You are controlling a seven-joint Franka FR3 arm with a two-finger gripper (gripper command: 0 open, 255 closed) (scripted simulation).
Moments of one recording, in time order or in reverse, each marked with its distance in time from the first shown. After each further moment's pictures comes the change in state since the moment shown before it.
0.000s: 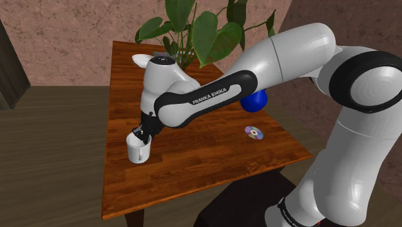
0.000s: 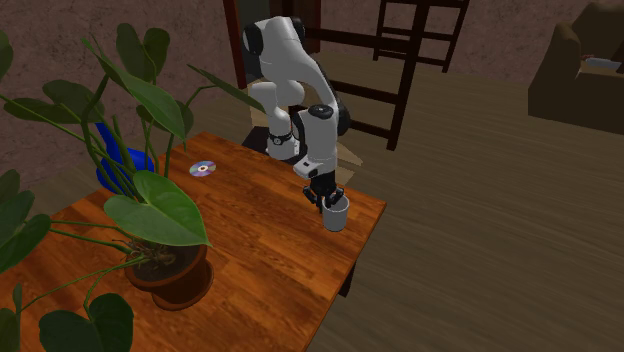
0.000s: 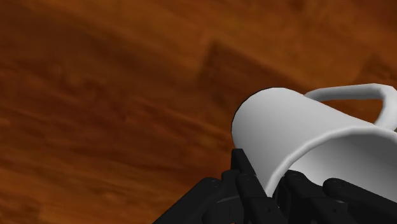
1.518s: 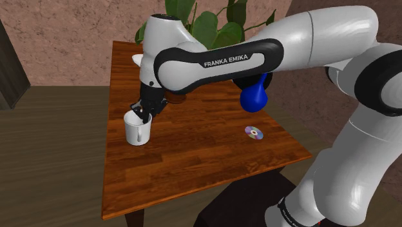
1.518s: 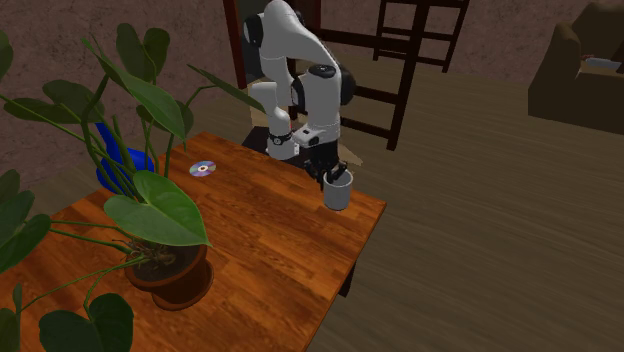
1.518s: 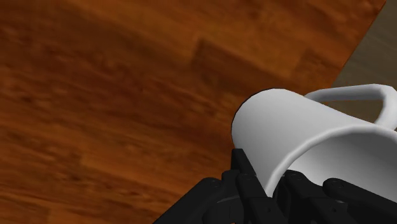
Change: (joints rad) arm -0.011 -0.115 0.016 0.132 0.054 -0.240 -0.032
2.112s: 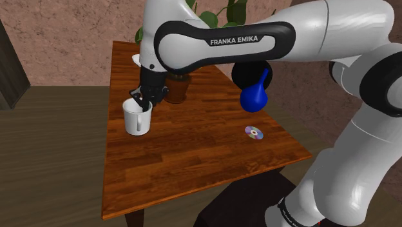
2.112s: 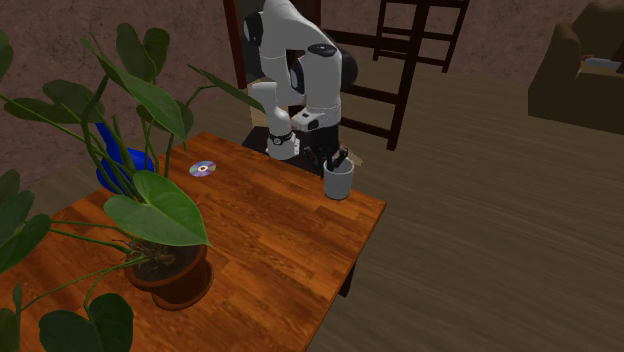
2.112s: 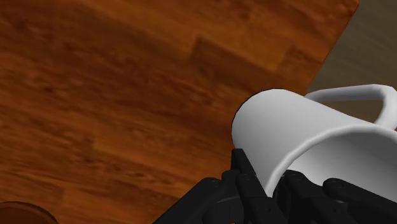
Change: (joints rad) arm -0.003 -0.022 0.001 0.095 0.011 -0.116 -0.010
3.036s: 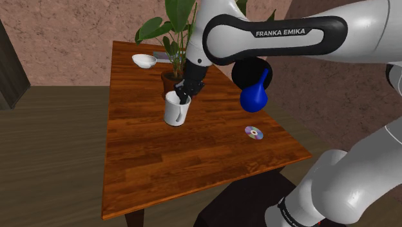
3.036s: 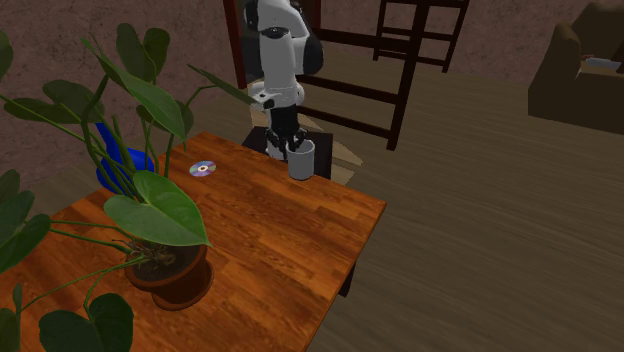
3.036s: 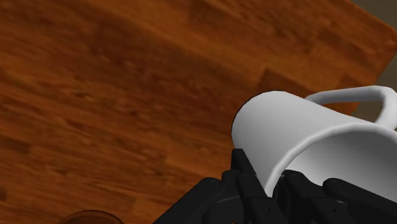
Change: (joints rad) arm -0.101 -0.304 -0.103 -0.292 0.115 -0.006 -0.240
